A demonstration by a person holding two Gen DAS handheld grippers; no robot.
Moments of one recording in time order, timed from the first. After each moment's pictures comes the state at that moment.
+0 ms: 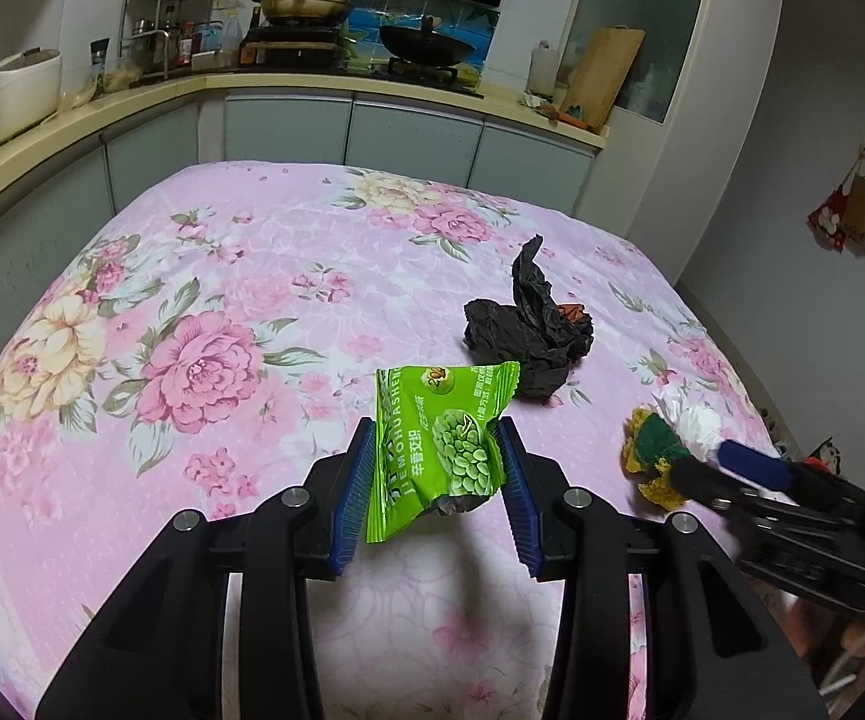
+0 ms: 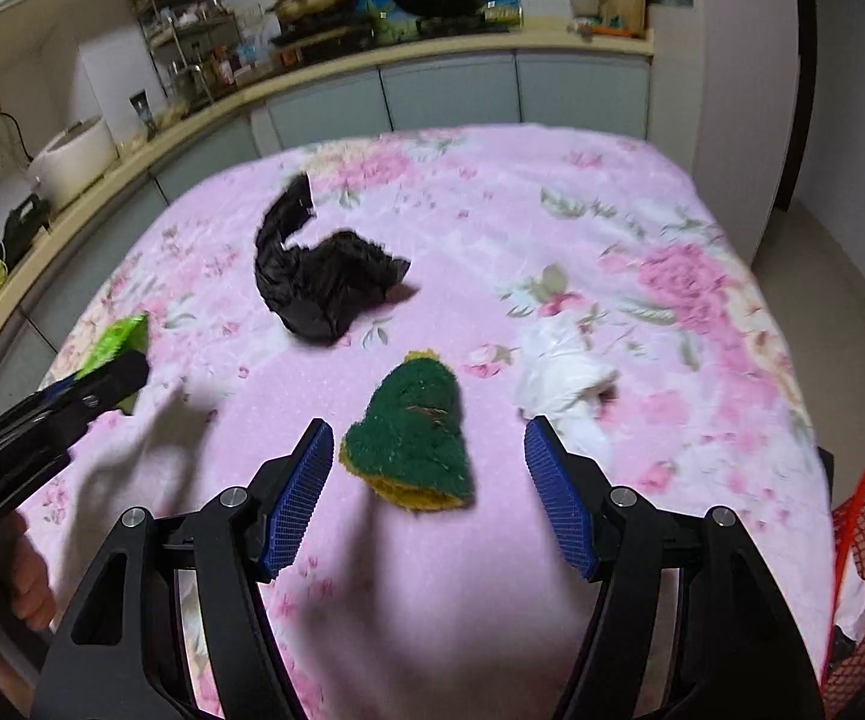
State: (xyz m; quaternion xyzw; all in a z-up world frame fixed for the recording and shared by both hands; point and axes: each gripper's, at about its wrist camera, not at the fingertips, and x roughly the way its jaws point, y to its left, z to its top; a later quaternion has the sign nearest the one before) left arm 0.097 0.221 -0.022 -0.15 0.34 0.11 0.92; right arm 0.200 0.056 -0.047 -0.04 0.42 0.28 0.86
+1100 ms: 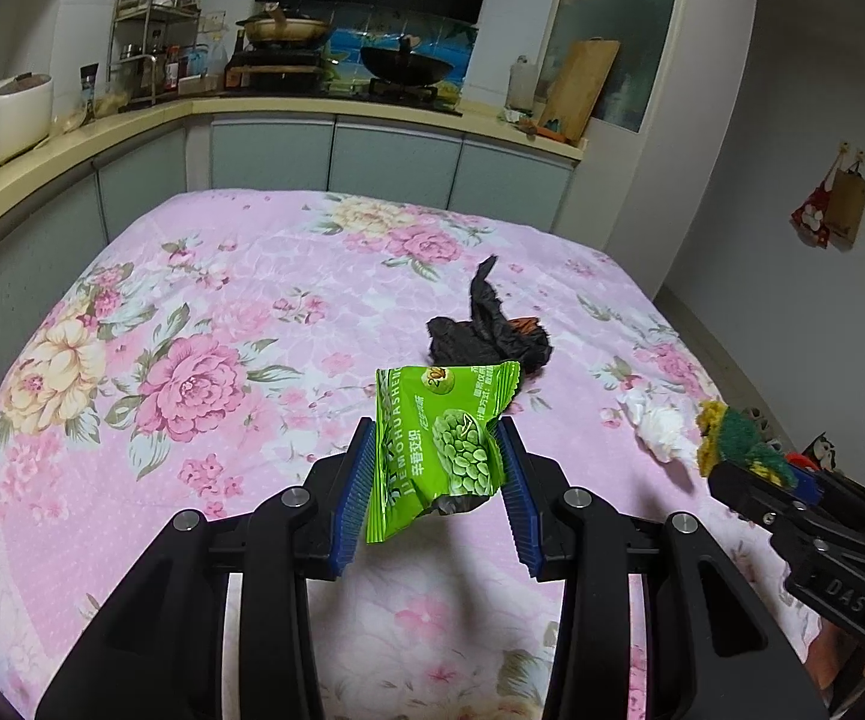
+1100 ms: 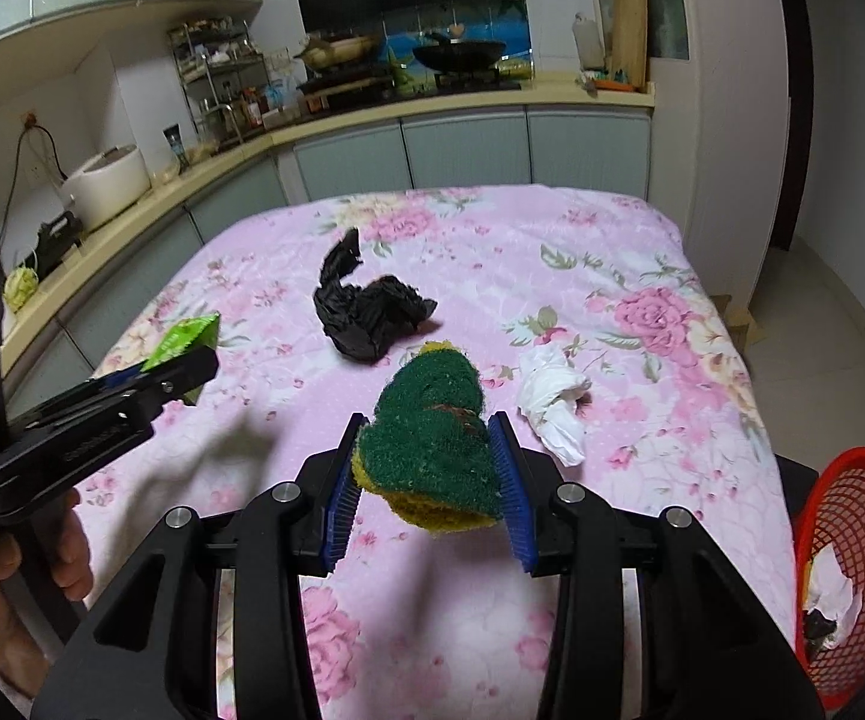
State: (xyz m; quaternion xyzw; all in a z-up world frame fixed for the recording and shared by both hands) left arm 0.085 0.200 -0.002 -0.13 0.32 0.10 0.93; right arm 0.152 0.026 -0.006 -0.02 0.35 0.31 0.88
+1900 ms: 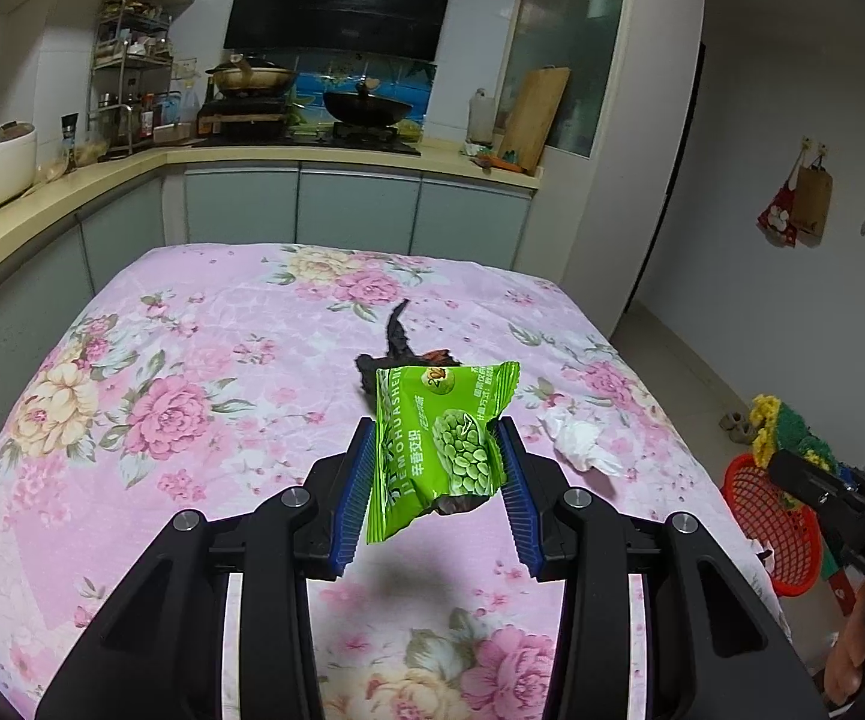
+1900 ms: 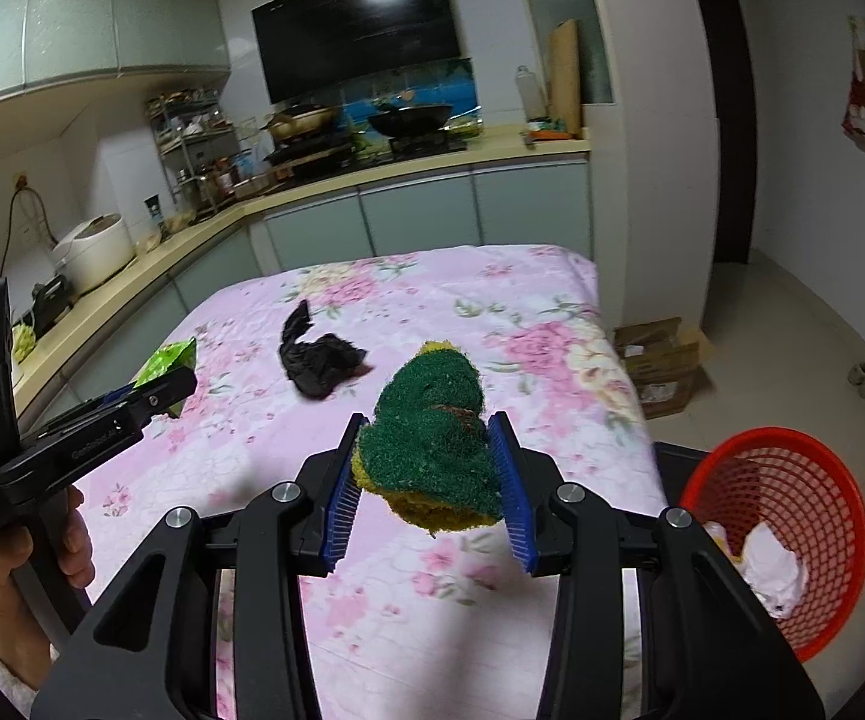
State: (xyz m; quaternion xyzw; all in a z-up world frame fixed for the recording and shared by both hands) left arm 0.066 0.152 0.030 -0.11 0.28 0.07 0.95; right arm 0.123 -0.063 0.026 0.02 0.30 0.27 0.92
